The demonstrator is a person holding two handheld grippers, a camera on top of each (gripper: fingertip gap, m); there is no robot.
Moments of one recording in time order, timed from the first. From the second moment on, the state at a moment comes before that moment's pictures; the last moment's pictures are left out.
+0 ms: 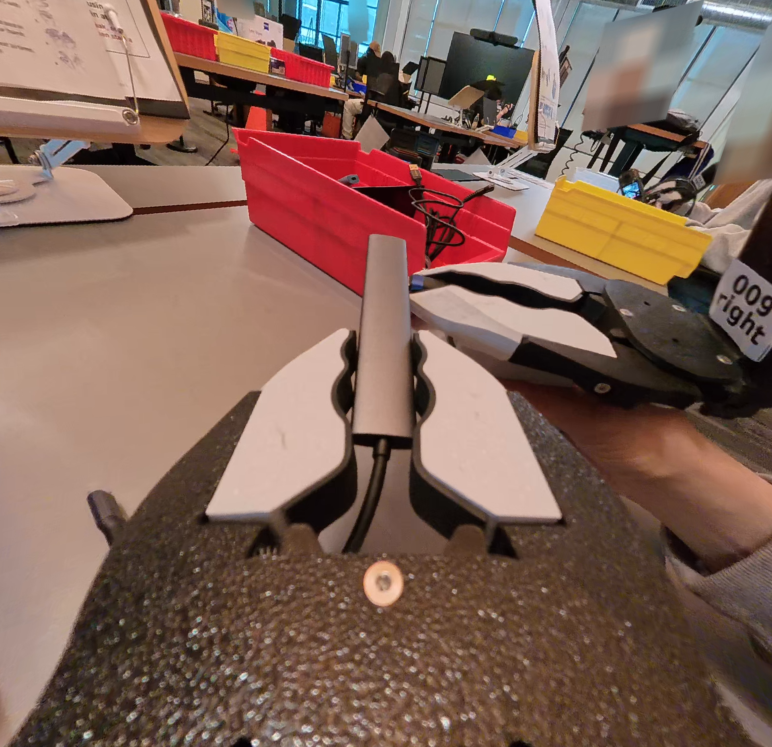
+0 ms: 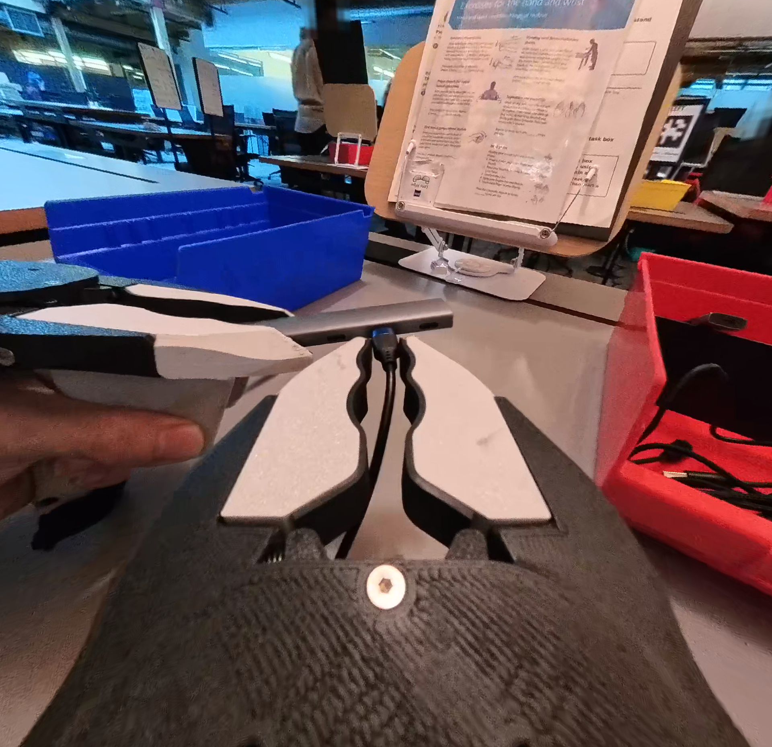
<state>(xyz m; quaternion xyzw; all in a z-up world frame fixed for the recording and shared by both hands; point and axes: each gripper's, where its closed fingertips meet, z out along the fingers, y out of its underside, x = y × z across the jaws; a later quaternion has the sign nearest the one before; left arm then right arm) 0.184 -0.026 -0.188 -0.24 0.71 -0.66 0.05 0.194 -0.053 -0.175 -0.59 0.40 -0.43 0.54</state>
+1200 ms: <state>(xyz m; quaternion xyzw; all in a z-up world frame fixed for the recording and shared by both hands) 0.186 -0.023 -0.177 -0.16 0.70 -0.69 0.11 0.191 -0.064 -0.169 -0.49 0.49 -0.31 0.65</state>
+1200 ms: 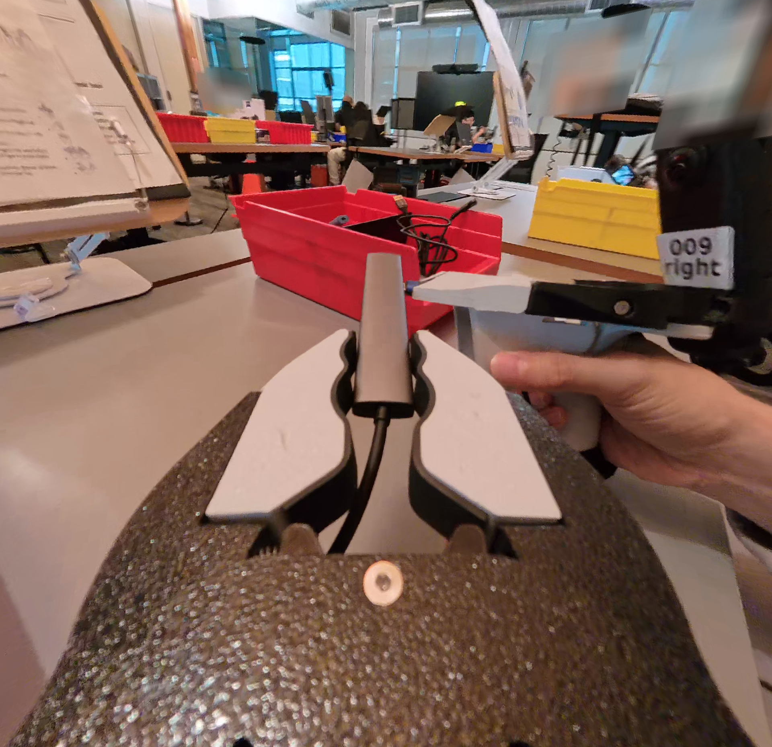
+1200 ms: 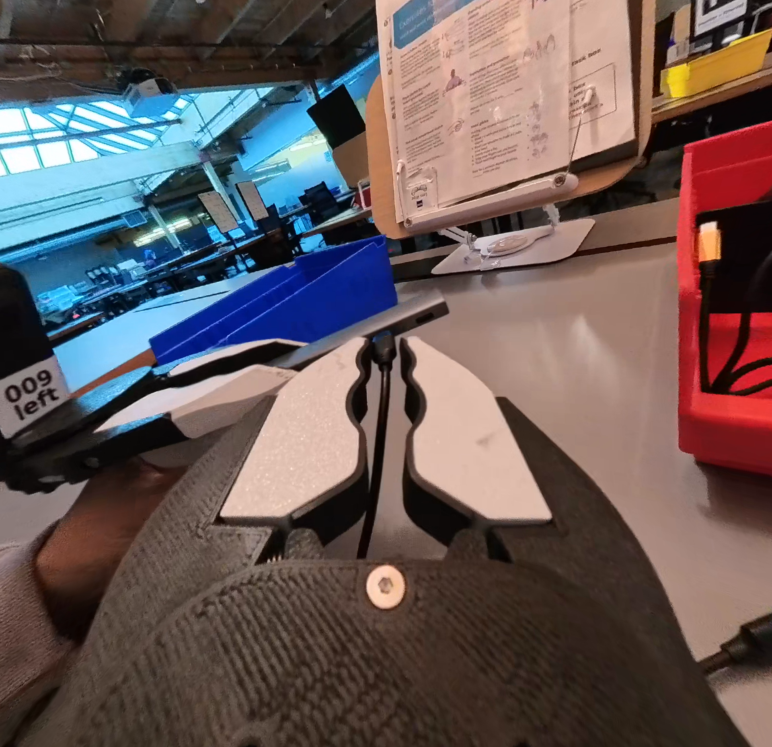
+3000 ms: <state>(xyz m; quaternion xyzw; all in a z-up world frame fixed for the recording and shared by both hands) 0.167 -0.038 -0.189 -0.17 0.72 -0.66 0.11 0.162 -0.080 -0.188 -0.61 0.47 -0.40 0.50</state>
